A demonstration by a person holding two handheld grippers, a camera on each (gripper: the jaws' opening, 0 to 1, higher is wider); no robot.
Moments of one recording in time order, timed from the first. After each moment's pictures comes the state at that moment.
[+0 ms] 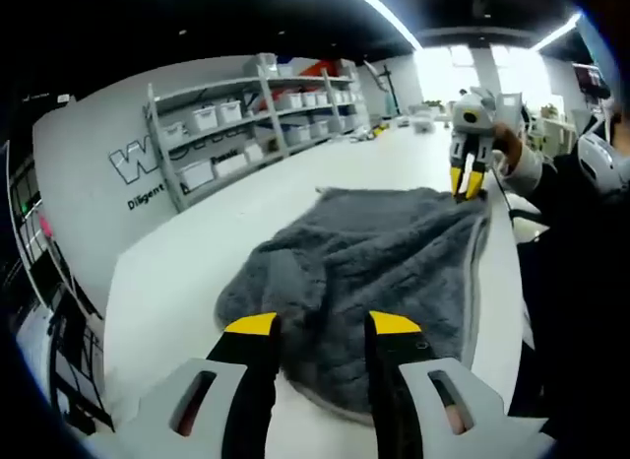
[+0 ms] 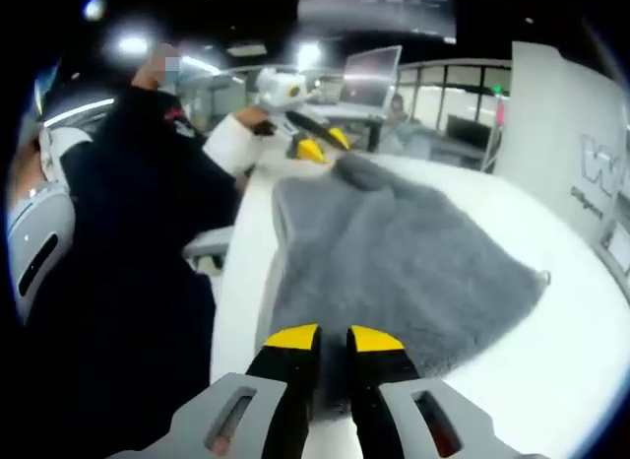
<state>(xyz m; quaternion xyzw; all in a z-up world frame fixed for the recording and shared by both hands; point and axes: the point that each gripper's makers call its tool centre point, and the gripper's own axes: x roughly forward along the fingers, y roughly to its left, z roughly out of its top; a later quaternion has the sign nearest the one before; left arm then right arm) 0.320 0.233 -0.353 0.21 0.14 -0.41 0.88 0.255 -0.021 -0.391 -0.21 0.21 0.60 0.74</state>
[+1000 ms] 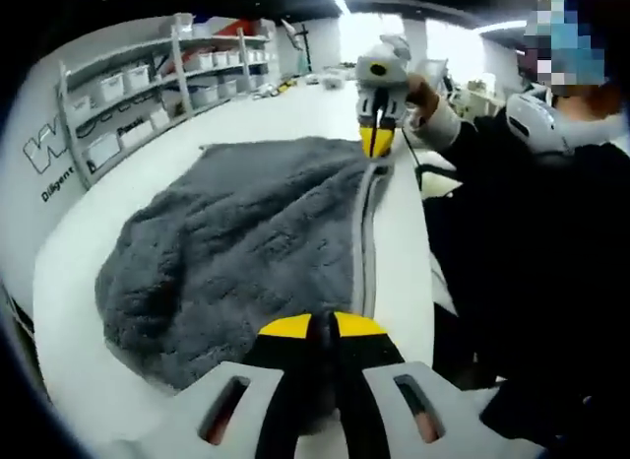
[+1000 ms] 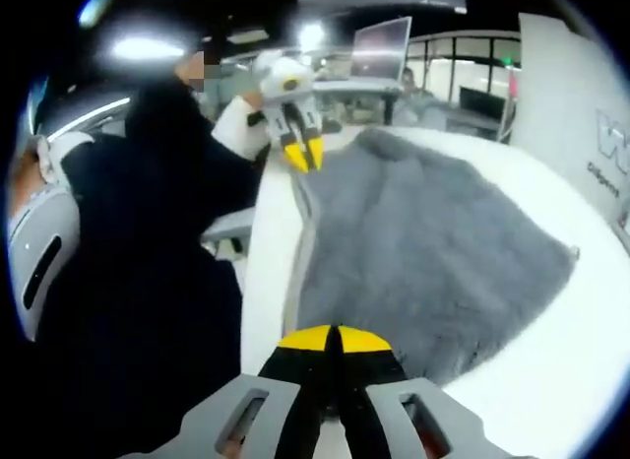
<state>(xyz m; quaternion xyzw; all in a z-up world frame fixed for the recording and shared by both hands) 0.248 0.186 -0.417 0.20 0.28 -0.56 0.76 0.231 -0.015 -0.420 -0.22 0.27 0.61 0.71</state>
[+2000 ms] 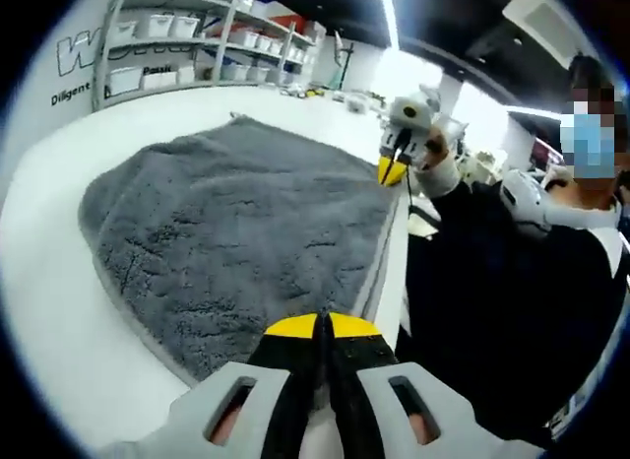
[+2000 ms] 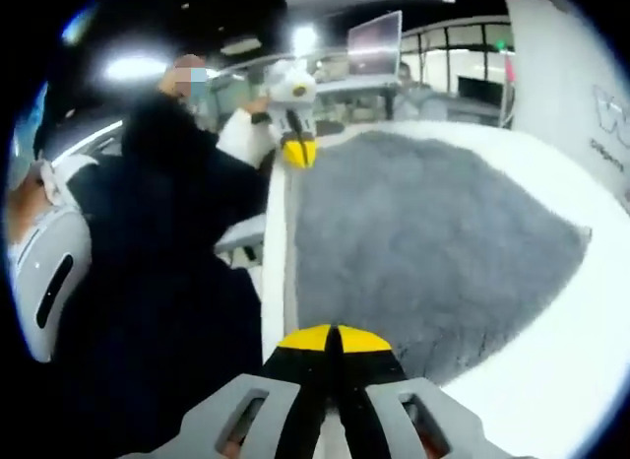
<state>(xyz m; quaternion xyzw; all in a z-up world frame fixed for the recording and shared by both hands) 0.236 0.220 -0.417 0.05 0.36 -0.55 0.75 0.234 -0.016 -0.412 -0.18 0.31 0.61 0.71</state>
